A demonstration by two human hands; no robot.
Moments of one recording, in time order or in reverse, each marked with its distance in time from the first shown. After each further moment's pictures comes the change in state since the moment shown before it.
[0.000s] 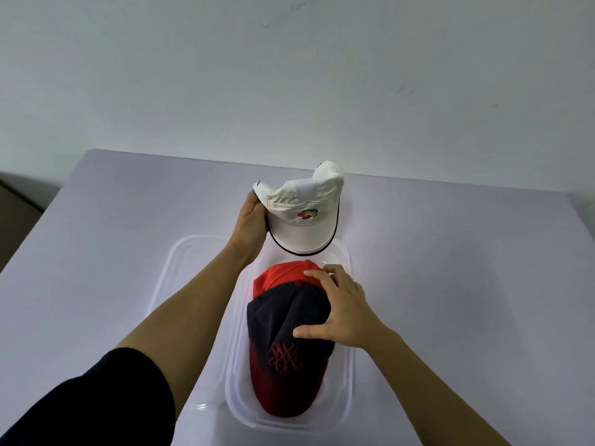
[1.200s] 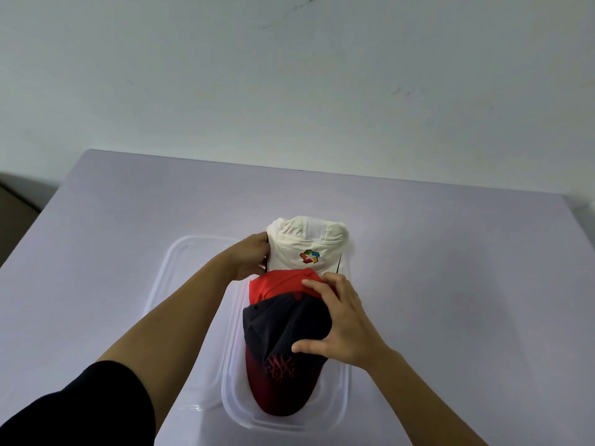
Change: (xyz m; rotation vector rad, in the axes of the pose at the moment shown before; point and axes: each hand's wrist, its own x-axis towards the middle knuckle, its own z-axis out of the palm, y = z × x) left_hand -0.014 -0.018 -0.017 0.415 -0.266 -0.544; right_hand -0.022 -0.003 0.008 0.076 0.202 -0.184
